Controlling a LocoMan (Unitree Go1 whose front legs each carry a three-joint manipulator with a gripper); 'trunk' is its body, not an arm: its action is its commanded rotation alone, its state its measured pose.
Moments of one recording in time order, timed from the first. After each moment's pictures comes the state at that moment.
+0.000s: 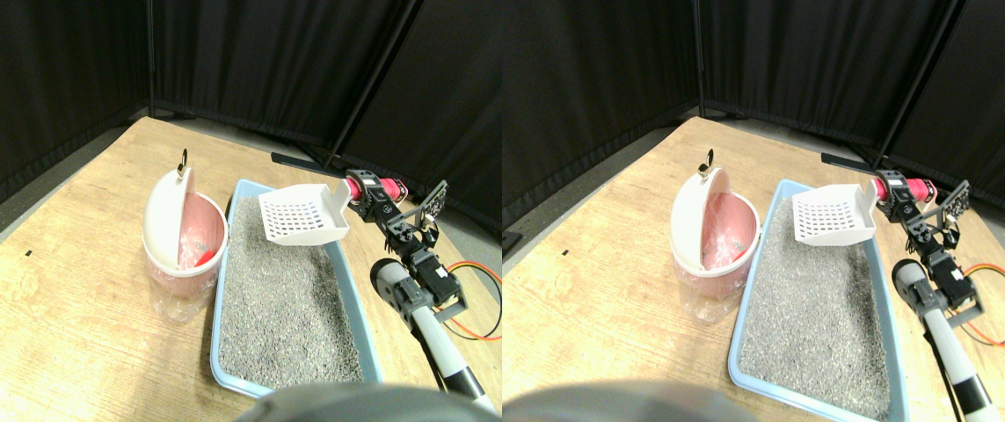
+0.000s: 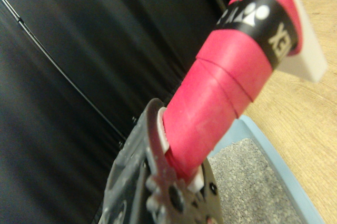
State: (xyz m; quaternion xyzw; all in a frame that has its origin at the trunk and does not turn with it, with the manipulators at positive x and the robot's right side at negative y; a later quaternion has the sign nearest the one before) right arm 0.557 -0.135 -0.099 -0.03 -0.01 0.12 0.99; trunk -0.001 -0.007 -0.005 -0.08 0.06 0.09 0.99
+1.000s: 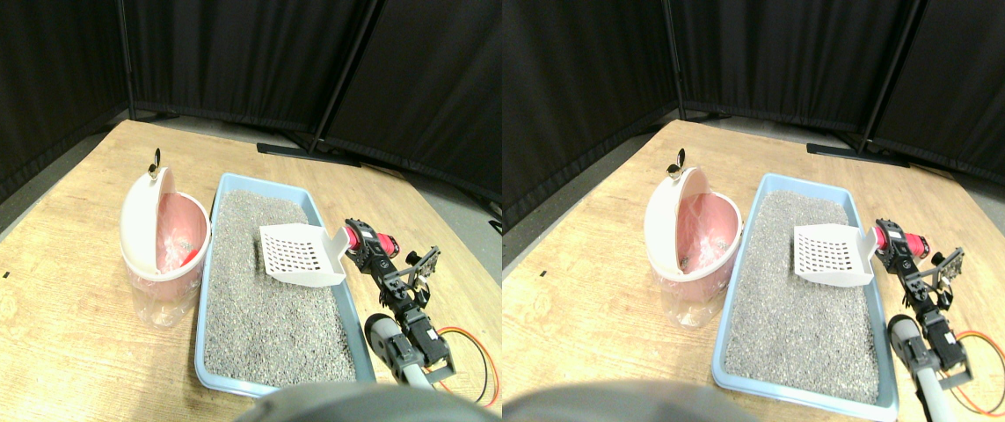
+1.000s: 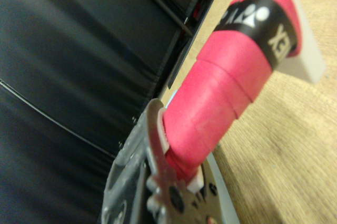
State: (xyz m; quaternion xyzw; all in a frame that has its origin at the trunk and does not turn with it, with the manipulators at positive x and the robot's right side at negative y) right arm 0.515 -0.185 -0.169 0.06 0.04 0.06 1.00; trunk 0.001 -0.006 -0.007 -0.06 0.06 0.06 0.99
